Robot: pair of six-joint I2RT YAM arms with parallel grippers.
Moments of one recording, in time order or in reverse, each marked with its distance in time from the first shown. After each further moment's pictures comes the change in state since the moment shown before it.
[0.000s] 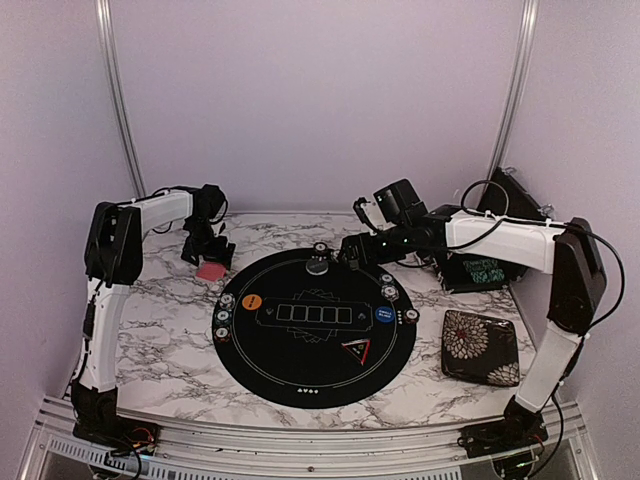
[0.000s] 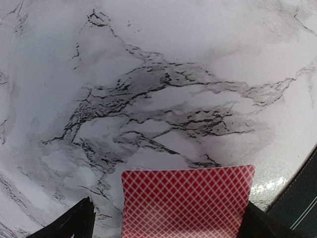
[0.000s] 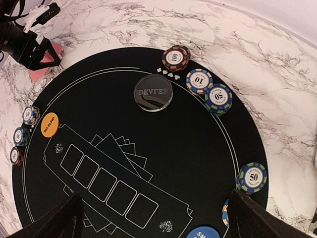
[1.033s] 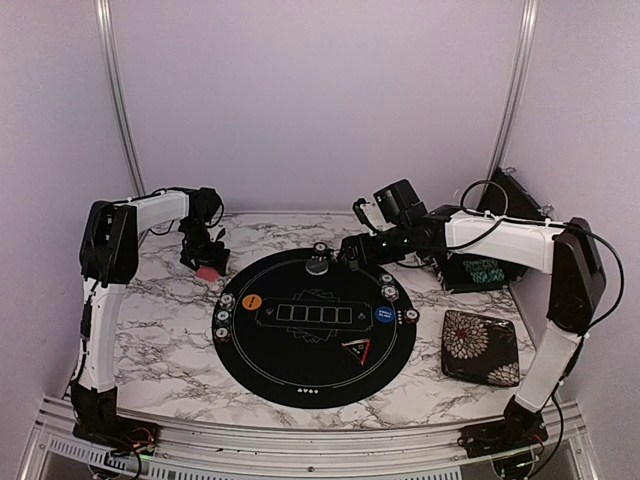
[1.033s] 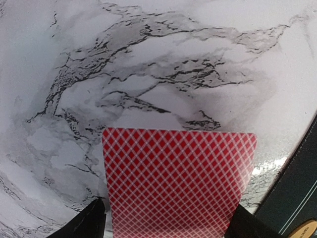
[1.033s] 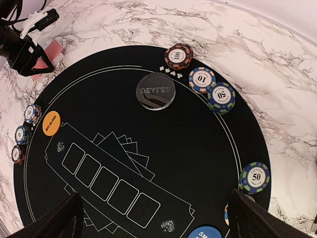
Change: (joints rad) left arm 0.017 -0.038 -0.064 -0.032 0.051 0.094; right arm -0.002 0.003 0.000 0.000 -0.016 -0.006
